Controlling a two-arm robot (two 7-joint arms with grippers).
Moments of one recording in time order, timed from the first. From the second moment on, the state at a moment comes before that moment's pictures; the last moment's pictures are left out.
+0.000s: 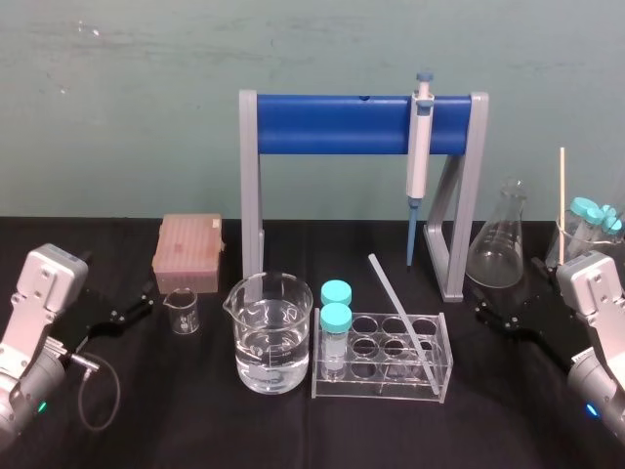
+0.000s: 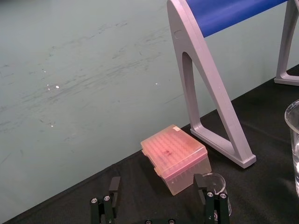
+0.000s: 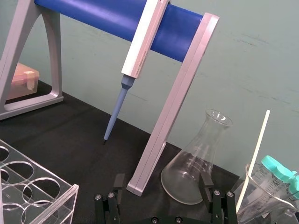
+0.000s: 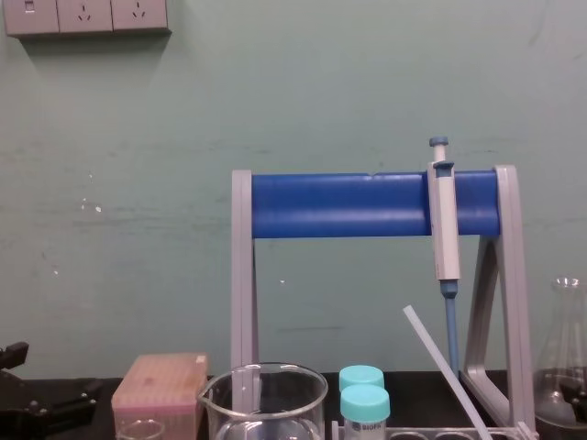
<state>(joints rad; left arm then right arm) -0.20 0.60 0.45 -1.41 -0.25 -0.12 0.03 0.20 0.60 -0.45 -1.41 0.25 -0.12 -0.03</state>
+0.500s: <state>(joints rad) -0.20 0.60 0.45 -1.41 -0.25 -0.12 0.03 0.17 0.63 -0.42 -1.49 0.27 -0.34 0.12</state>
